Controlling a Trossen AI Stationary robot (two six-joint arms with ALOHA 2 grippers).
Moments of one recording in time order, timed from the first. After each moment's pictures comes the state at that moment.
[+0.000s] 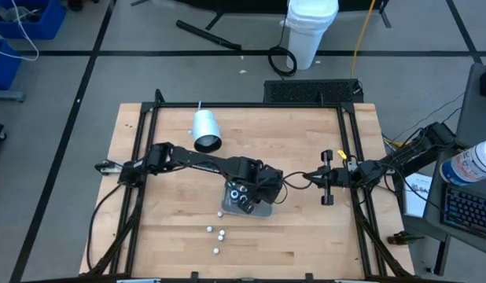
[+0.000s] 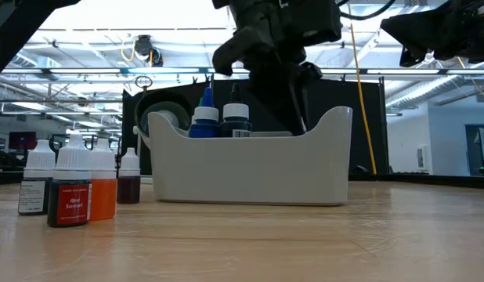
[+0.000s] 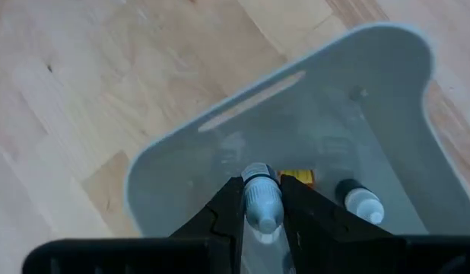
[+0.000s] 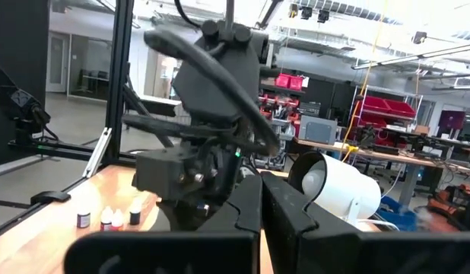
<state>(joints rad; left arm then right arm) -0.12 2.24 1.97 -0.90 0.05 0.53 0.44 0.67 0.02 0.89 0.45 -0.26</state>
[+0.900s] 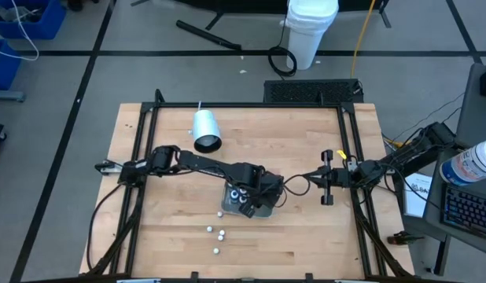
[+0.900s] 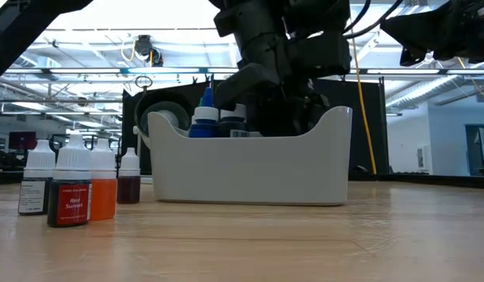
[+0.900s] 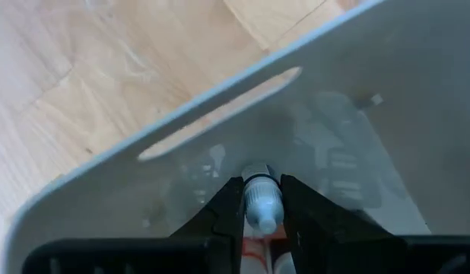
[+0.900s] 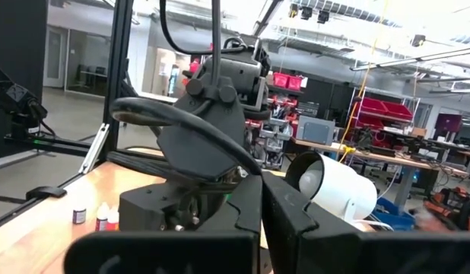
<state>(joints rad) -0.12 2.31 1.91 -0.81 0.10 0.52 0.44 0.66 0.02 0.88 0.45 -0.27</state>
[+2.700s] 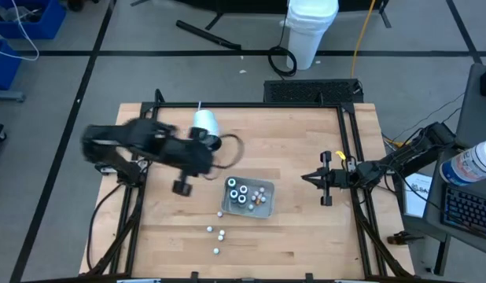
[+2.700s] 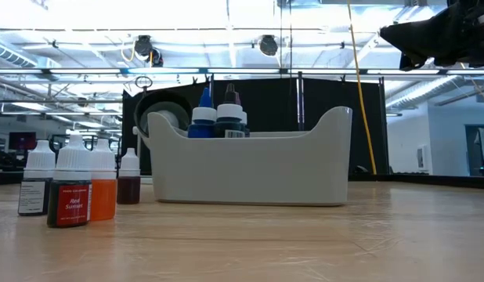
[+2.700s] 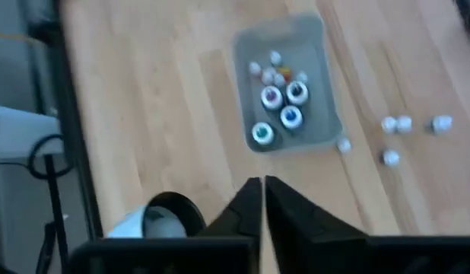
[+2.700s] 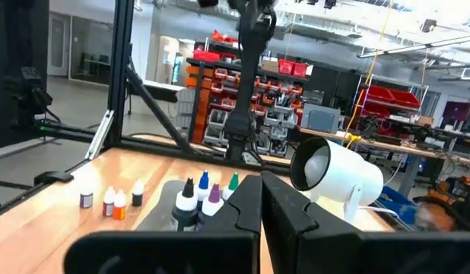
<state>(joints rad) -0.23 1.65 2.14 -1.56 -0.19 0.13 0.44 0.66 0.02 0.82 0.45 -0.25</state>
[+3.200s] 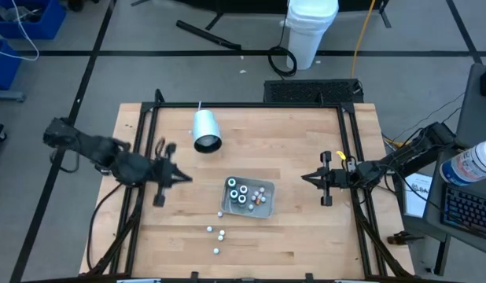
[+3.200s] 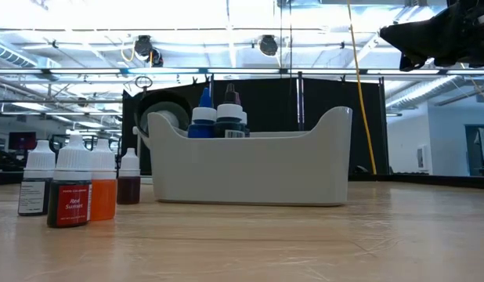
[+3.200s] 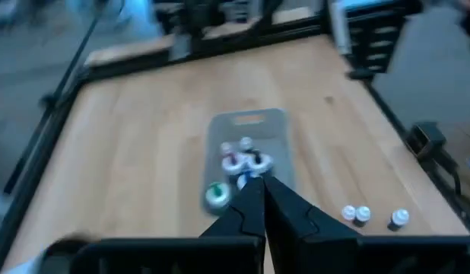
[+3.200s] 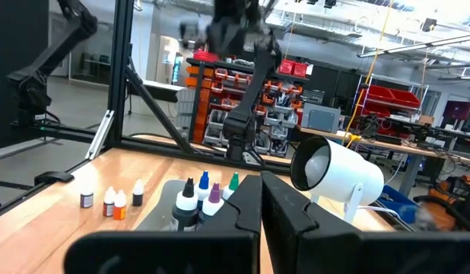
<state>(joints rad) -0.43 0.93 1.08 -0.68 -0.31 -0.05 0.44 0.66 0.02 0.82 0.45 -0.24</state>
